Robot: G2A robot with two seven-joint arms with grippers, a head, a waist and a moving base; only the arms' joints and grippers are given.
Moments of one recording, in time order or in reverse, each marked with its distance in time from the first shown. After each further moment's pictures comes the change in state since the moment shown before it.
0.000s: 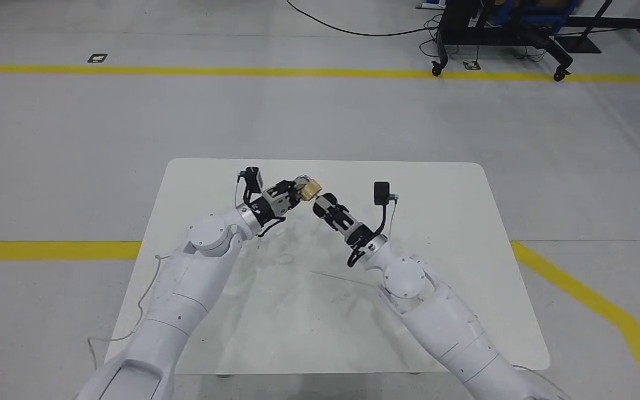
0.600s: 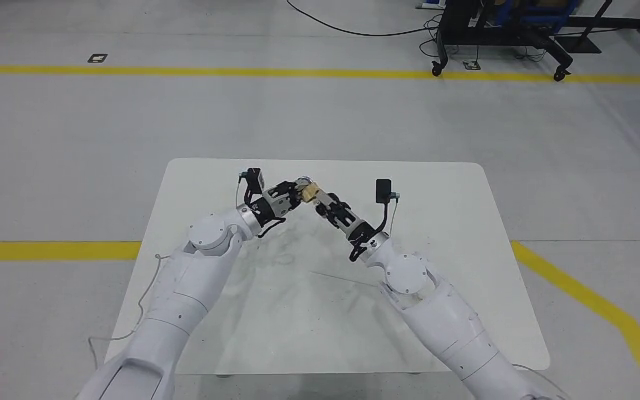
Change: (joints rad) left arm -0.005 -0.005 -0.008 0.018 -0.006 0.009 -0.024; right arm 0.005 -0.008 0.017 0.013 0.022 0.013 0.022
